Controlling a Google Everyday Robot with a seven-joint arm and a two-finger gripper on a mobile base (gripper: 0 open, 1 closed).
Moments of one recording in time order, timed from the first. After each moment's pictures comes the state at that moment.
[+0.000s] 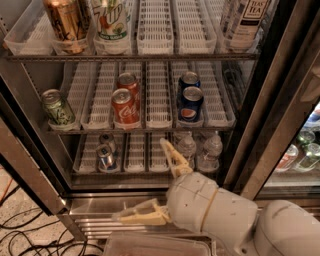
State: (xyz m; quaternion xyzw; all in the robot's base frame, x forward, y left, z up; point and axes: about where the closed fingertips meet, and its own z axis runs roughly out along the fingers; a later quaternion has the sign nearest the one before) arm 0.391 0.023 0.858 -0.42 0.61 0.24 0.63
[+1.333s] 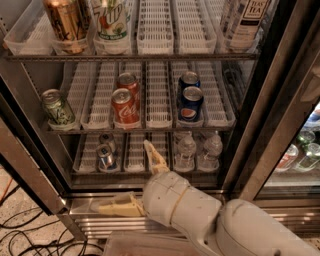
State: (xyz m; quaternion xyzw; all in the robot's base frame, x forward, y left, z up) arm 0.416 0.064 0.837 -0.37 0.63 0.26 0.63
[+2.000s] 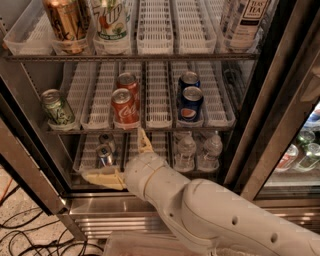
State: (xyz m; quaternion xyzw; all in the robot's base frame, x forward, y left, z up) arm 0.482 0.095 0.825 -0.32 0.67 0.22 0.63
